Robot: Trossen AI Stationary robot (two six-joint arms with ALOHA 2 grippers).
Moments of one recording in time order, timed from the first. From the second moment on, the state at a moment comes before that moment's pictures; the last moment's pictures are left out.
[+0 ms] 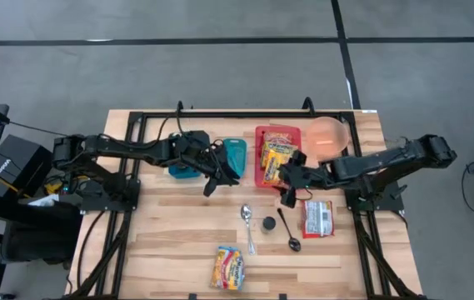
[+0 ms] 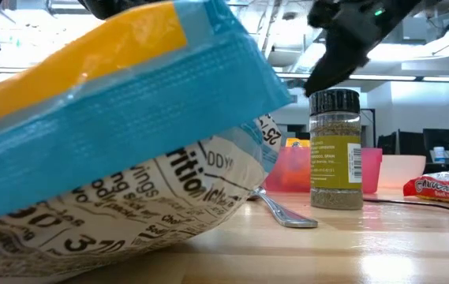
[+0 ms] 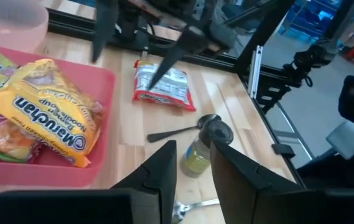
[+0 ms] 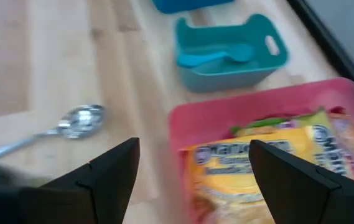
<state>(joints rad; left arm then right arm) 0.15 1.44 0.93 0.09 0.41 -0.16 0.18 1.24 0.85 -0.44 0.42 0.25</state>
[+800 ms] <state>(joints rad) 0.14 1.44 0.93 0.09 0.36 -0.16 0.68 1.30 0.85 -0.54 0.59 0.77</state>
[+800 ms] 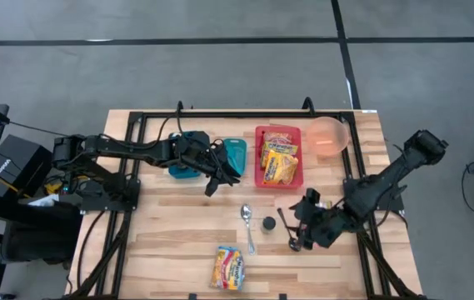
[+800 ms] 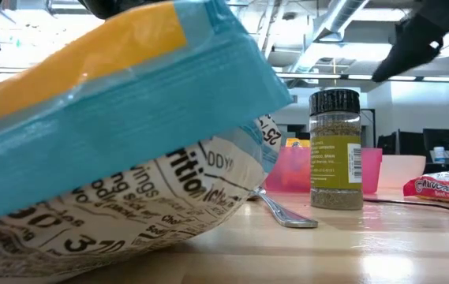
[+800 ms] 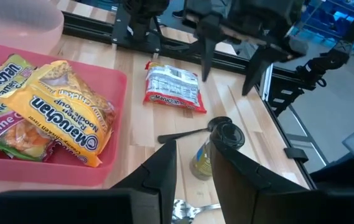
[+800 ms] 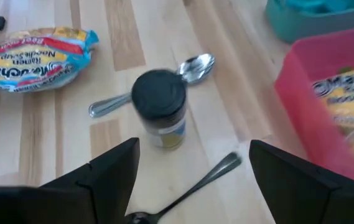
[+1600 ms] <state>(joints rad) 0.14 1.45 0.93 0.09 0.36 -0.16 0.77 1.68 0.85 -0.36 0.75 0.97</state>
